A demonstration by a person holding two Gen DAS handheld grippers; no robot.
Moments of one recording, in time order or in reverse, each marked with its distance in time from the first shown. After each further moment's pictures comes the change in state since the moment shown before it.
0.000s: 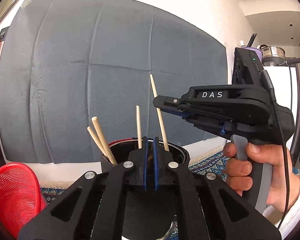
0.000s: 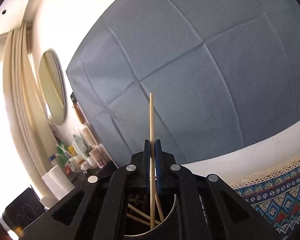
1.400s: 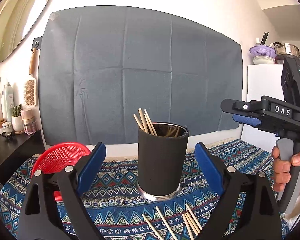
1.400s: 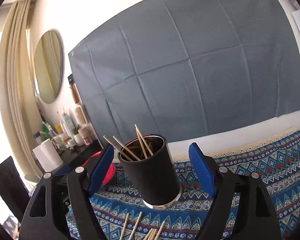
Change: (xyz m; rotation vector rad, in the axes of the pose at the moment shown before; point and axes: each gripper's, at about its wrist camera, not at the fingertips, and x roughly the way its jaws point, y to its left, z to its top) left arm -0.113 -0.017 0.002 -0.001 0.065 0.214; right arm -0.127 0.058 -0.036 -0.137 0.043 -0.205
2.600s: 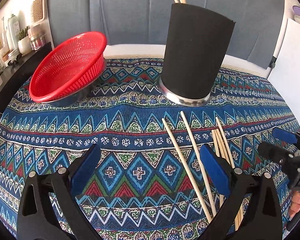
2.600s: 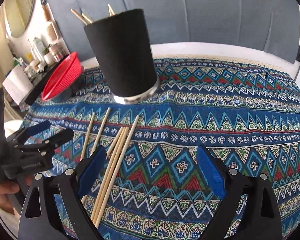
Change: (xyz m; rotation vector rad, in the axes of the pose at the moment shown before) left arm 0.043 0.021 -0.087 -0.127 0.651 0.135; right arm 0.034 -0.009 -0.129 -0.062 0.586 -0.202
